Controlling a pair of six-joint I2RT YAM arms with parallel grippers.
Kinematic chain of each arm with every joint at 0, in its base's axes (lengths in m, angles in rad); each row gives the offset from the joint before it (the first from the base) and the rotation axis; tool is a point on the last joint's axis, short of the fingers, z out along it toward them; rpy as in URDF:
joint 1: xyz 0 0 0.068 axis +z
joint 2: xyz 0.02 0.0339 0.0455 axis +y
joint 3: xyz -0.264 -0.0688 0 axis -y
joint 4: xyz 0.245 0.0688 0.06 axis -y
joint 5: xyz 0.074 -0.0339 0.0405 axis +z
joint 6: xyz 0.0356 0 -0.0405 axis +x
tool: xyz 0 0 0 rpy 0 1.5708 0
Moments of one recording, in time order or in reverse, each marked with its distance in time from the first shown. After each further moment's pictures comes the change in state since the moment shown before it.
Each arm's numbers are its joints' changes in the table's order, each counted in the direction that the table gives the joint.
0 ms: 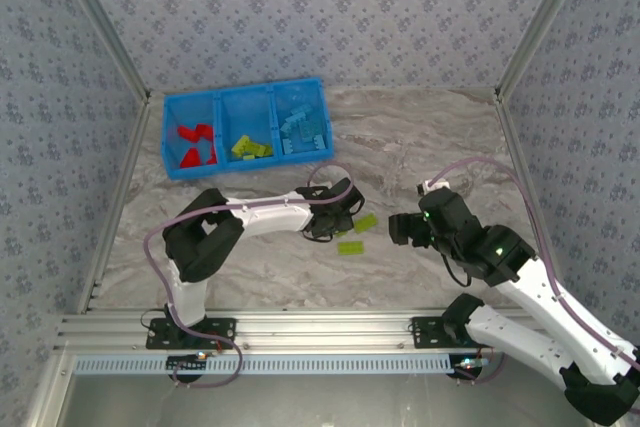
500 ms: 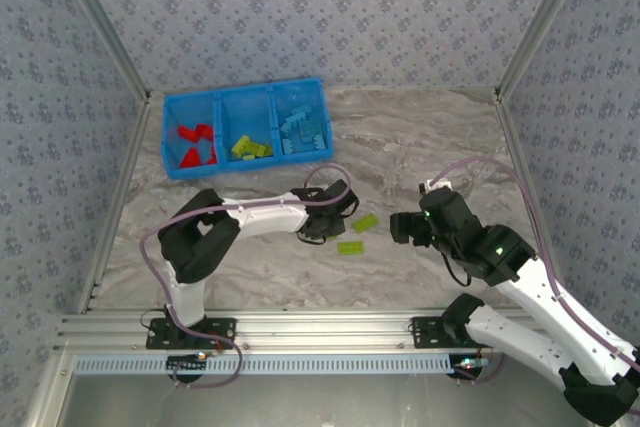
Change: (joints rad) left arm 0.021 -0.035 -0.055 -0.014 -0.006 0.078; right arm -0.006 0.000 0.000 -0.001 -0.004 0.005
